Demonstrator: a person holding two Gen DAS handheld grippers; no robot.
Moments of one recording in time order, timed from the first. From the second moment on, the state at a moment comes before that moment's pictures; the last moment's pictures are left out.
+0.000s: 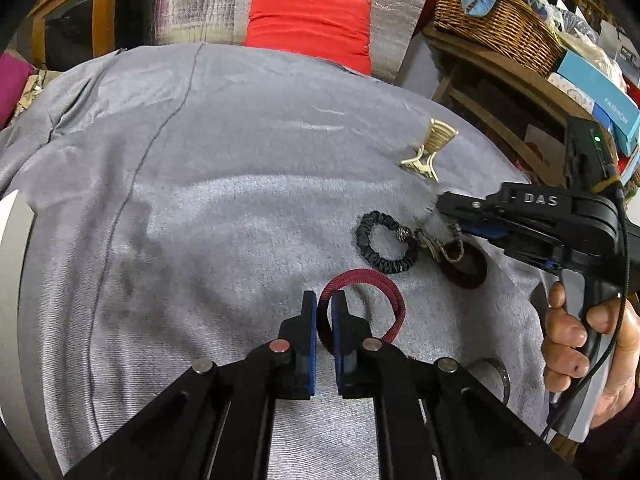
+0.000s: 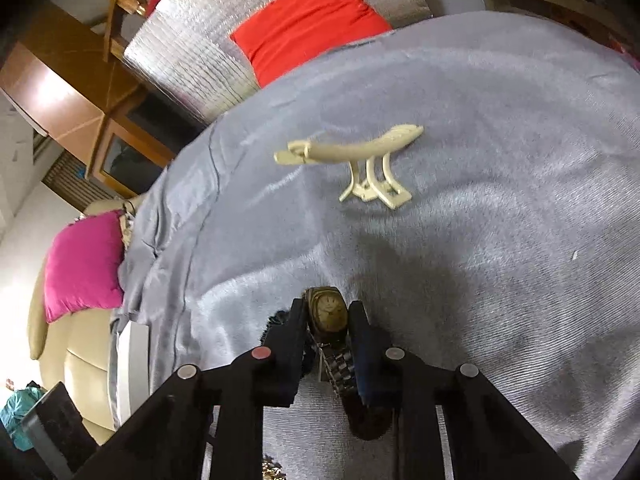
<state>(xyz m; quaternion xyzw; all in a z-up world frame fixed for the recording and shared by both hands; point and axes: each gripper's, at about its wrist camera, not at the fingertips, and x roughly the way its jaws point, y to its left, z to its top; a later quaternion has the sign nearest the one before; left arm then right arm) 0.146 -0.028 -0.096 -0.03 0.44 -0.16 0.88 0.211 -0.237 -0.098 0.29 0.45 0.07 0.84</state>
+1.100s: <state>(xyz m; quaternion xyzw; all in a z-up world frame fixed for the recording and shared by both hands) 0.099 0.037 -0.047 -0.04 0.36 -0.10 0.93 0.166 -0.185 -0.017 0.27 0.33 0.19 0.89</state>
